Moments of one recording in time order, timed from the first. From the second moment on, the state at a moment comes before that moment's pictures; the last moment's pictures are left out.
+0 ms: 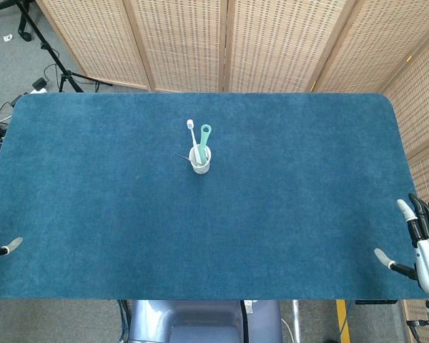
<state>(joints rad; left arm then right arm) -0.09 -1.07 -0.08 -1.59 1.43 1.48 -0.16 0.04 -1.14 0.09 -1.50 -1.62 1.68 0.16</state>
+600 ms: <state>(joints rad) -0.09 -1.08 -0.09 -1.58 1.45 1.49 -0.18 0.04 -1.14 0.08 -1.50 -1.62 1.68 0.17</state>
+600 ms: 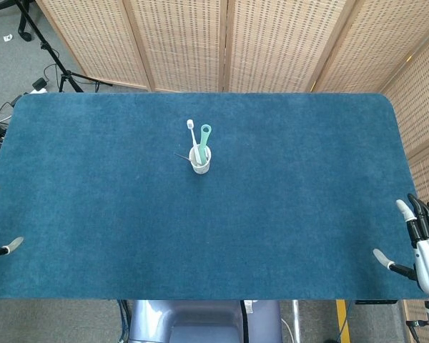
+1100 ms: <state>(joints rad) -0.21 -1.21 -0.15 -1.56 1.48 1.43 -0.23 0.05 -1.13 0.09 -1.51 -1.61 1.67 0.21</state>
